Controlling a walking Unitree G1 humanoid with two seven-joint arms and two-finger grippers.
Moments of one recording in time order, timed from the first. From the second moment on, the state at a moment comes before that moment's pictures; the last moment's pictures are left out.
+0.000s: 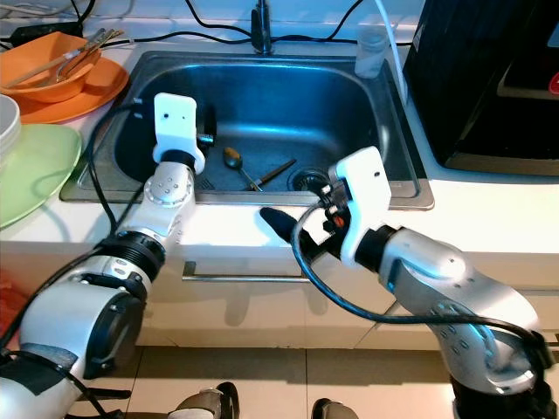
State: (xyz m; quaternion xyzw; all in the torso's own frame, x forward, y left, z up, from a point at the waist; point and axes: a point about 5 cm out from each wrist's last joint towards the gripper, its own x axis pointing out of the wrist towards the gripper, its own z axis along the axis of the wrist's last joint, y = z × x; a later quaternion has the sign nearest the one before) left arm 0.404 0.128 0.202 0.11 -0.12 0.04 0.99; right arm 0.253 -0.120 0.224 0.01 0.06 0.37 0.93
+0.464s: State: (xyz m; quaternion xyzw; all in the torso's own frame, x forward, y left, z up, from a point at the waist) left arm 0.406 0.159 0.249 0.17 -0.21 0.12 0.96; right arm 0.269 -0.116 0.232 0.03 0.01 0.35 0.94
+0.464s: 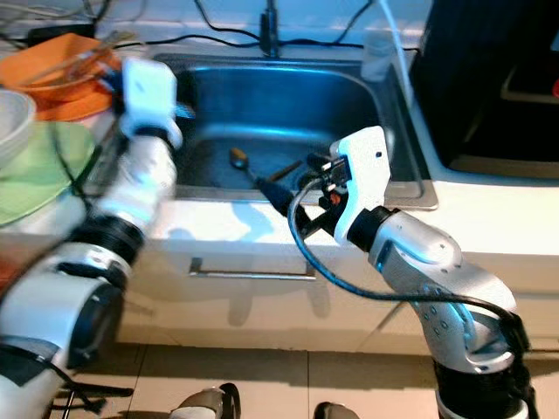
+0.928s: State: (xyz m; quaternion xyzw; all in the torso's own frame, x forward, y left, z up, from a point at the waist) left arm 0.400 0.203 0.254 0.23 -0.20 0.20 0.93; right arm 0.276 -0.110 0.235 0.04 -0.02 0.35 0.94
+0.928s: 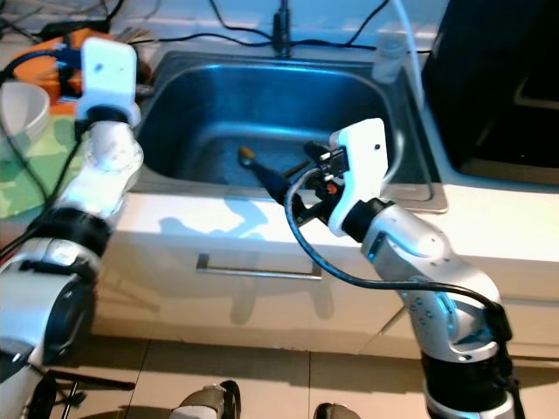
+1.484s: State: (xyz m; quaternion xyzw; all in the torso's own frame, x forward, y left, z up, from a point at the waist) left arm 0.394 0.247 0.252 0.29 -0.14 0.26 0.91; right arm 0.273 -0.103 0.233 0.05 -0.03 0.36 0.93
